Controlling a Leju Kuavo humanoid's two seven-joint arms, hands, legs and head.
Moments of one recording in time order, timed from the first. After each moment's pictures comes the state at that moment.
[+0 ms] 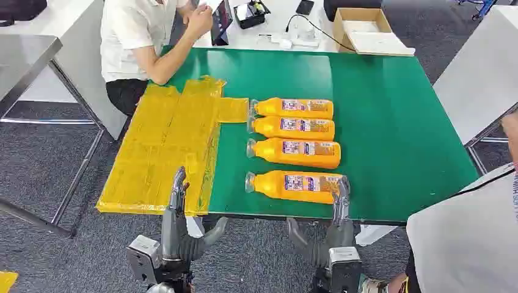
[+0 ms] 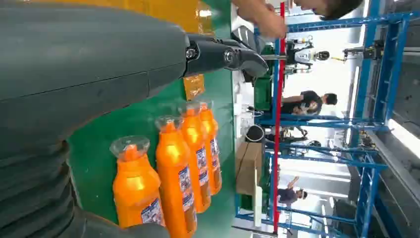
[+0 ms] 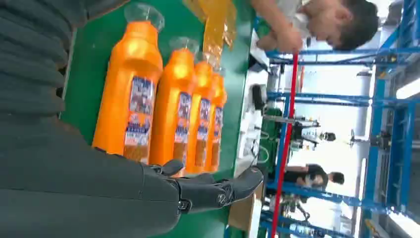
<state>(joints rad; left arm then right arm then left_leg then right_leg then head) 0.12 -0.13 -0.54 -1.50 -0.08 0.37 -0.55 0.16 0.10 0.47 -1.57 0.22 -0.53 -0.60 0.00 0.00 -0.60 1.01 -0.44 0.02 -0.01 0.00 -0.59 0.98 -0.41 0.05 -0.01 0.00</state>
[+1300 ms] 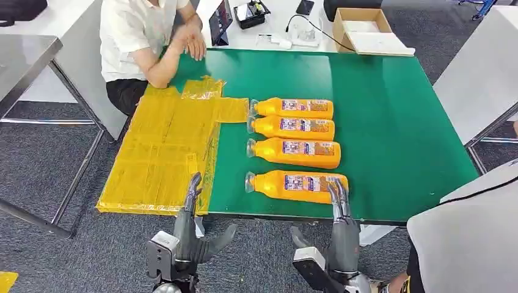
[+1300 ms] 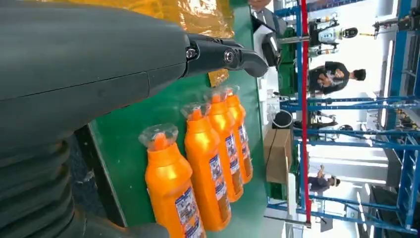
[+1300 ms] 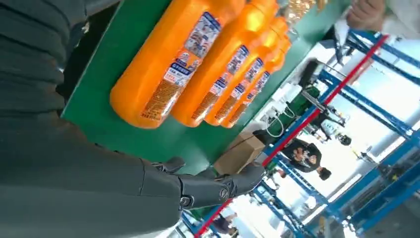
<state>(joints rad) 0.09 -0.13 -0.56 -1.42 -0.13 0.35 -0.49 0.14 0.00 0.44 -1.49 0.81 -0.63 -0.32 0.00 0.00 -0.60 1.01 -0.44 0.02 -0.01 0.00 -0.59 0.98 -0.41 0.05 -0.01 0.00</state>
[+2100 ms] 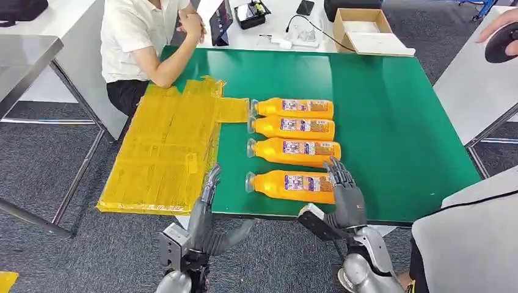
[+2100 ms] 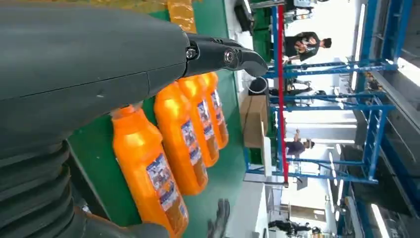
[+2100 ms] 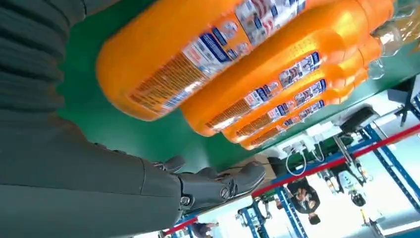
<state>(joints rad) 0.00 -0.17 -0.58 -1.35 -0.14 0.23 -0.53 -0.19 -0.11 0.40 -1.17 0.93 -0.38 -0.26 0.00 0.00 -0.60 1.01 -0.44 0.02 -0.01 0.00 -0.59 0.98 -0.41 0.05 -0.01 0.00</state>
